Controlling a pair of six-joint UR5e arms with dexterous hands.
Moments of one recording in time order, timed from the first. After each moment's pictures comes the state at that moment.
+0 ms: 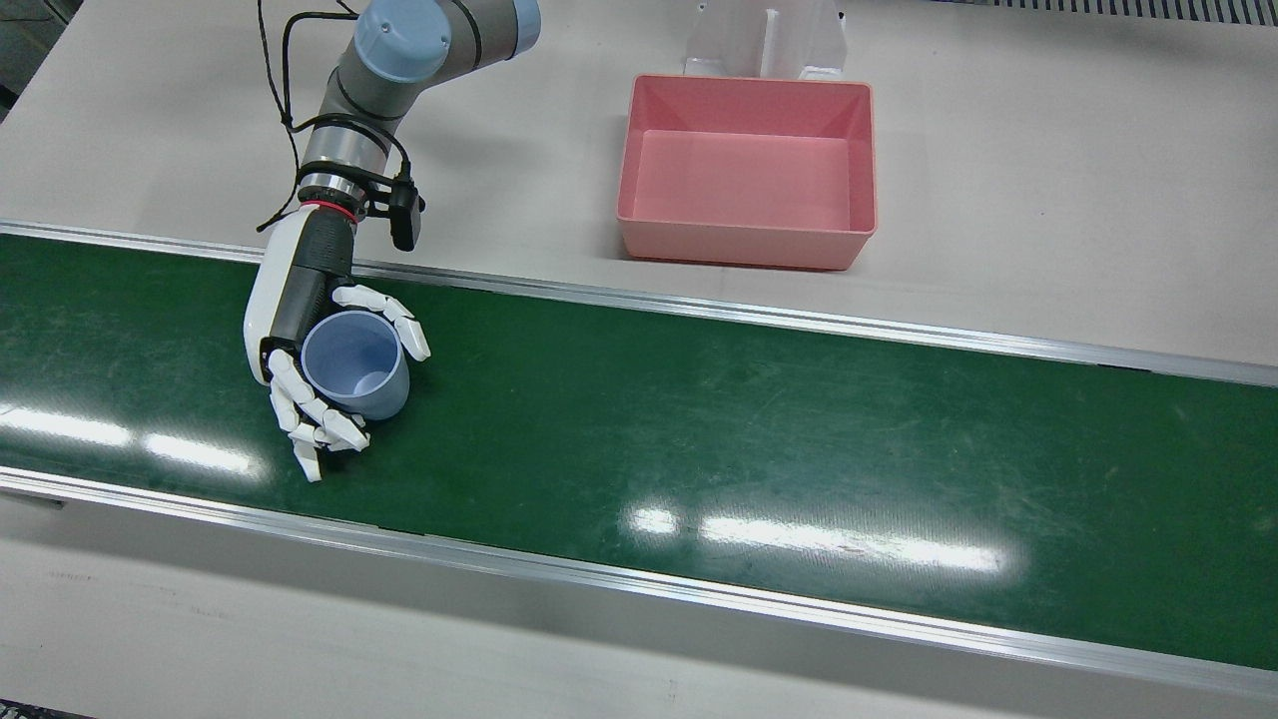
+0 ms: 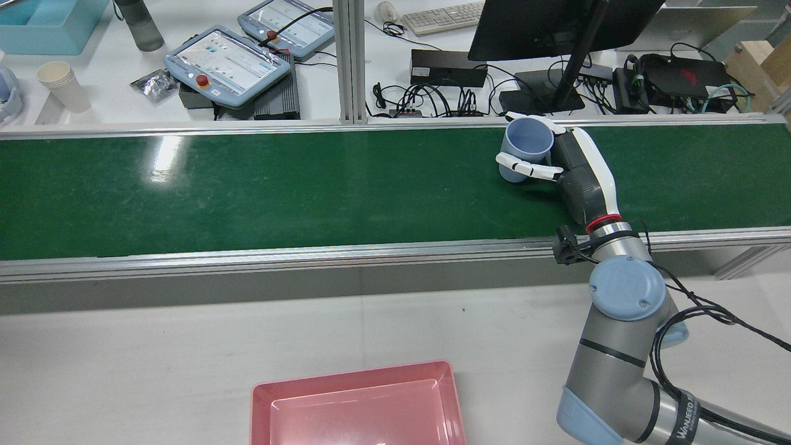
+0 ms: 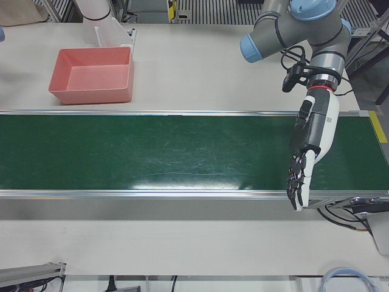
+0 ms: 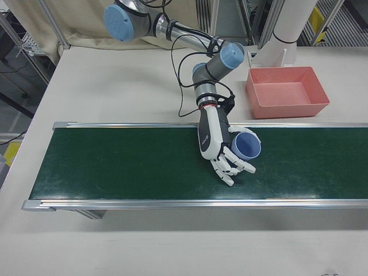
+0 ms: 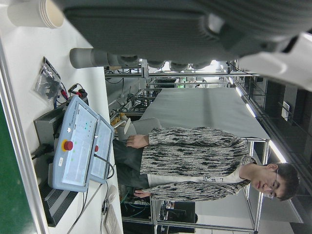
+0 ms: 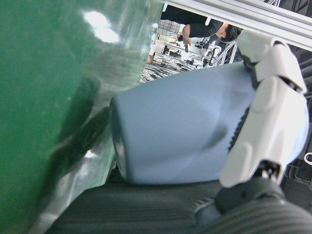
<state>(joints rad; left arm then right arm) -1.44 -1.73 -1.73 0.22 1.79 0.01 0.63 -1.22 1.85 -3.66 -0.67 -0.37</state>
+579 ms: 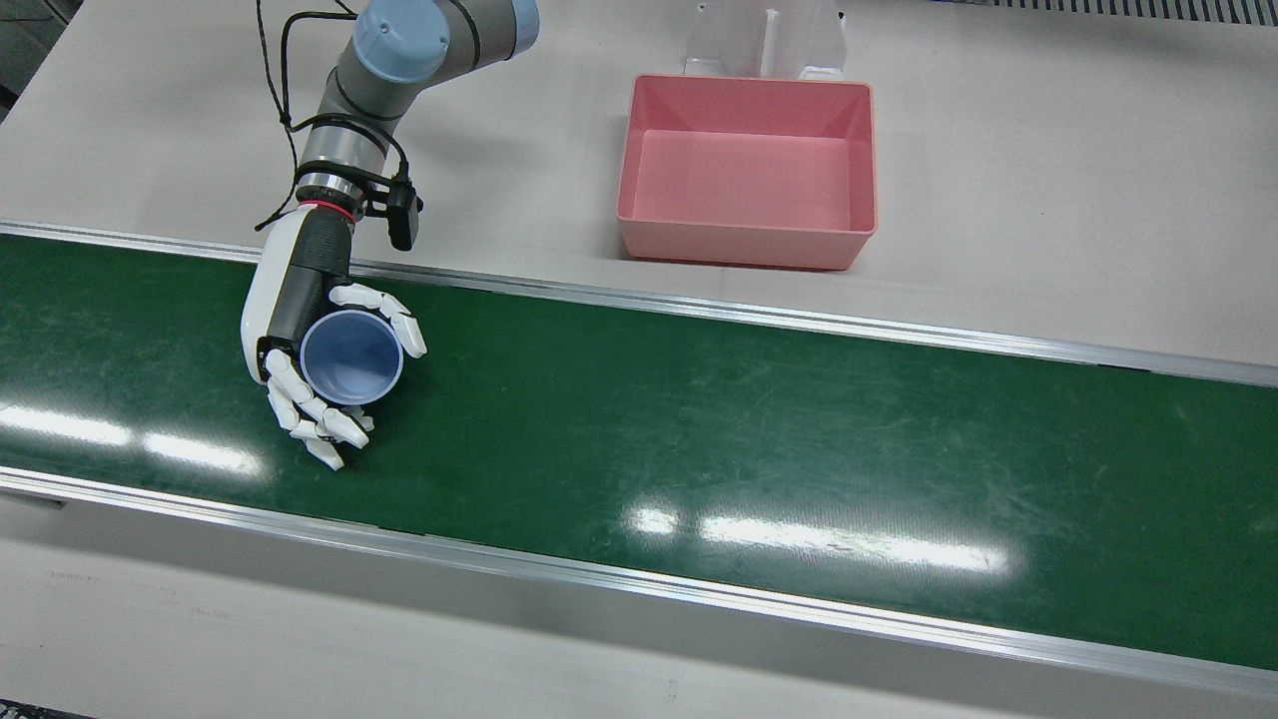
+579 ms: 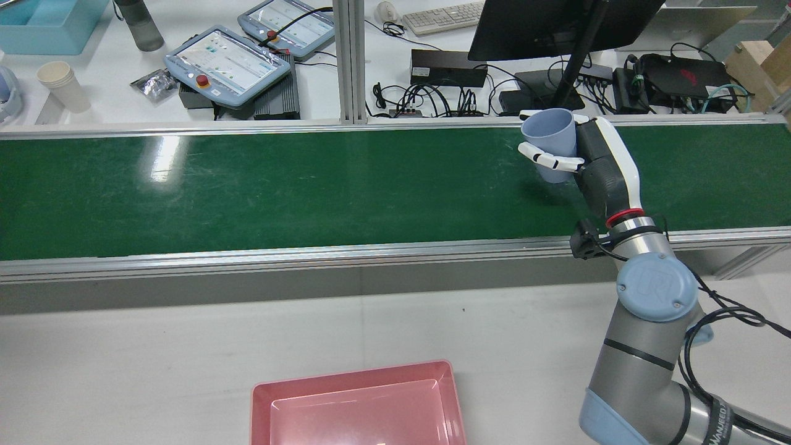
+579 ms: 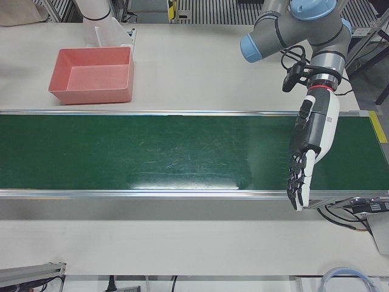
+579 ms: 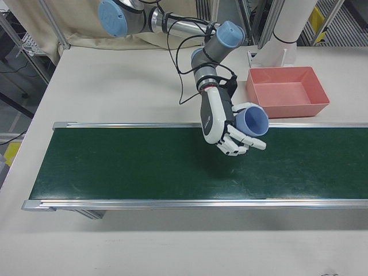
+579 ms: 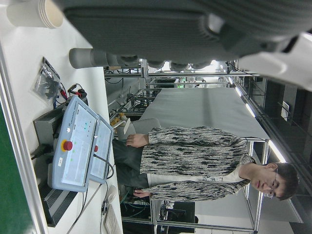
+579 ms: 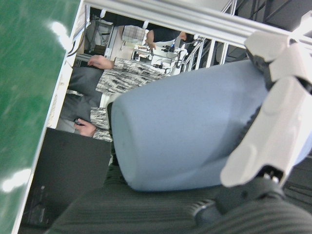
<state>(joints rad) -1.45 -1.73 -1.73 0.22 1.79 0.01 0.65 -1.28 2.05 -3.66 -0.67 -0.40</state>
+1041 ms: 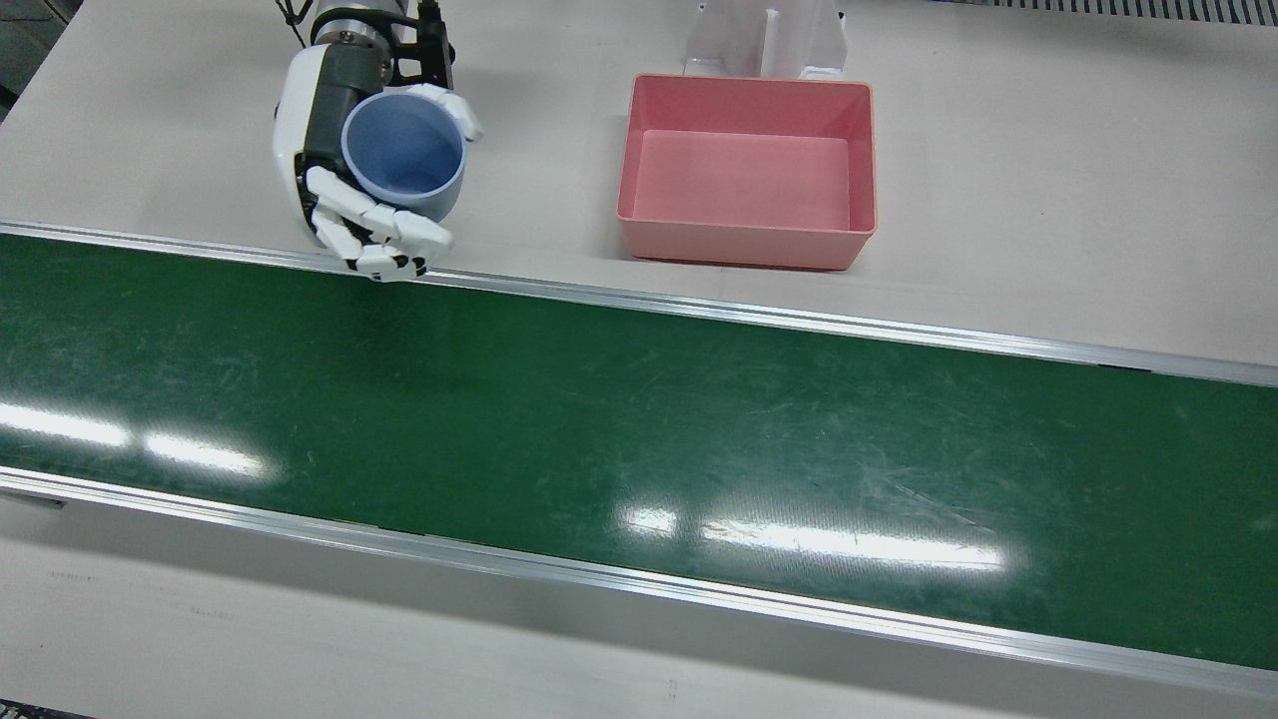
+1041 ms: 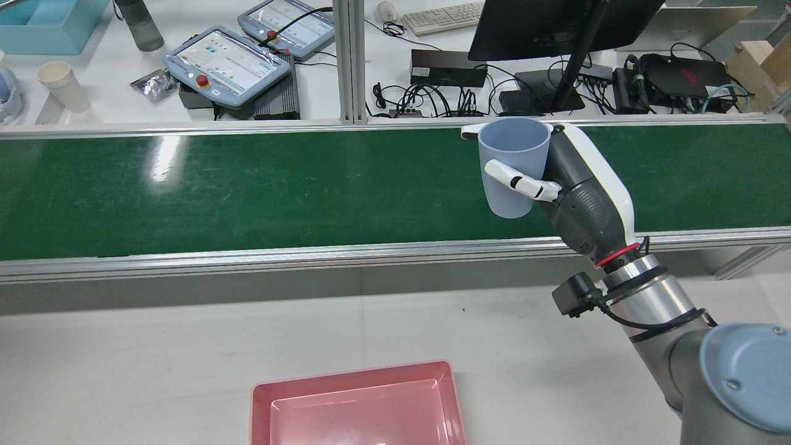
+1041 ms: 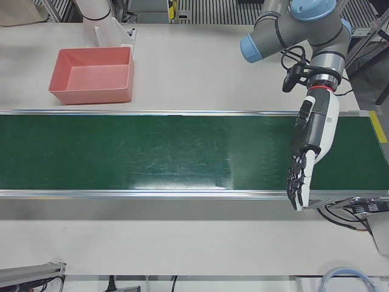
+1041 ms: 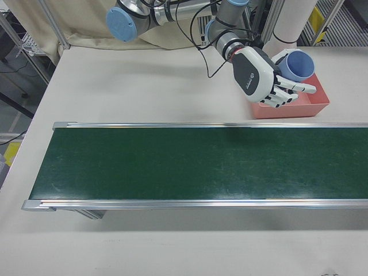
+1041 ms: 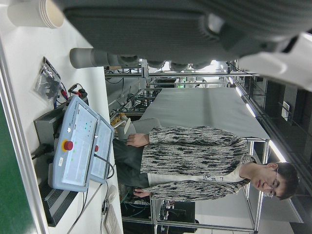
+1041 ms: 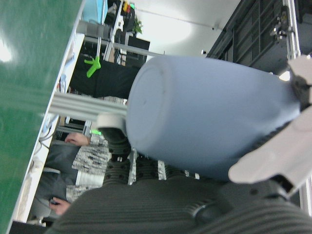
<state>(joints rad) -1.44 -1.73 -1.73 0.22 1.79 0.01 0.46 -1.29 2.34 -3.66 -0.69 -0.61</state>
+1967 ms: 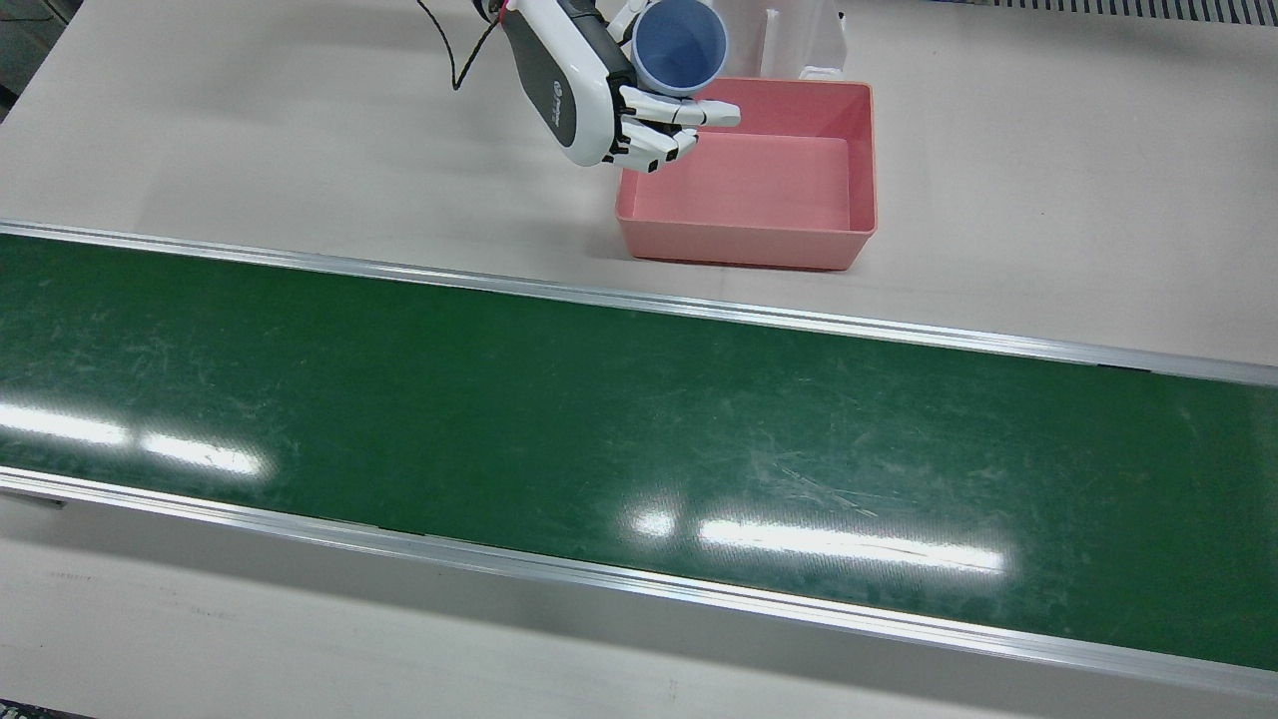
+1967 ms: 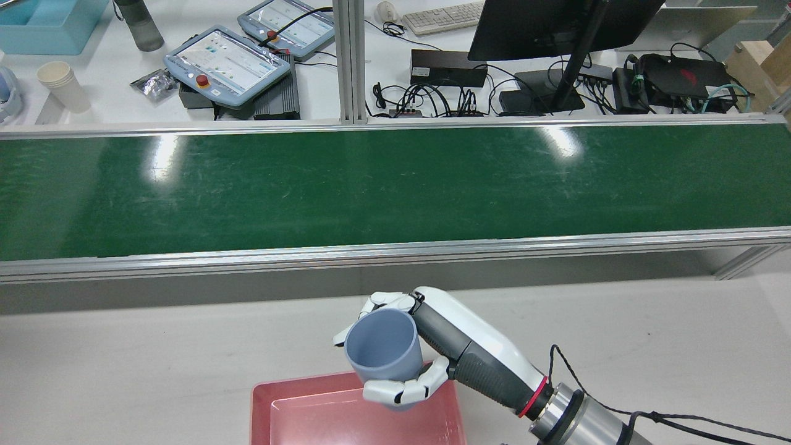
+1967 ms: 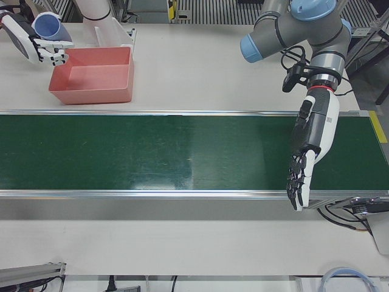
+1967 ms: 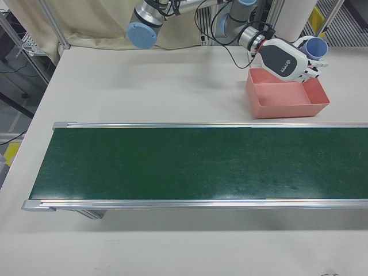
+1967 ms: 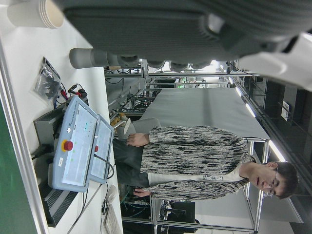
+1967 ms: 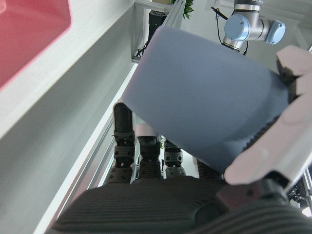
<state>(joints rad) -1.44 -1.73 -1.73 0.22 1.79 0.01 0.07 -1.28 2.36 -3.56 -0.86 -0.90</state>
